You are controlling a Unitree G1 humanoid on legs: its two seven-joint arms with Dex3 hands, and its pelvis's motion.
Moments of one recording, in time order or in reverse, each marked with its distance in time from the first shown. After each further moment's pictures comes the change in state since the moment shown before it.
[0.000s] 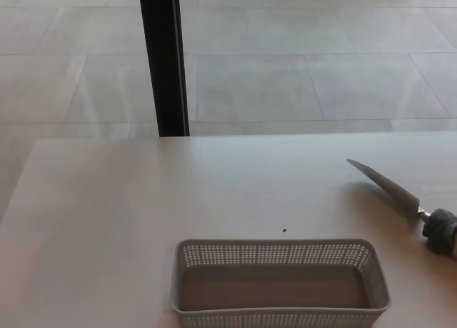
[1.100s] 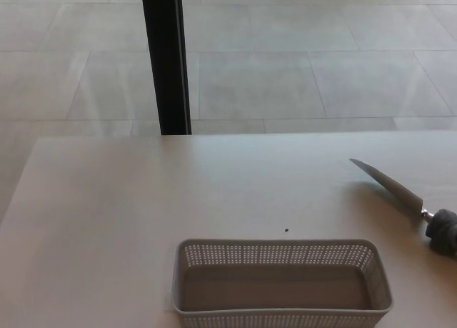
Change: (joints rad) left_arm -0.003 -0.004 0.011 0.013 -0.021 -0.004 -0.008; right_arm -0.384 -0.355 -0.199 -0.538 0.182 0.144 0.081
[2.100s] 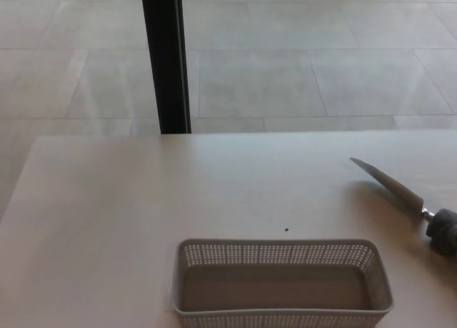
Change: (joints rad) left_arm -0.011 -0.015 0.037 -0.034 -0.022 -0.126 -0.042; right_arm -0.022 -0.151 0.734 -0.150 -0.334 0.115 0.128
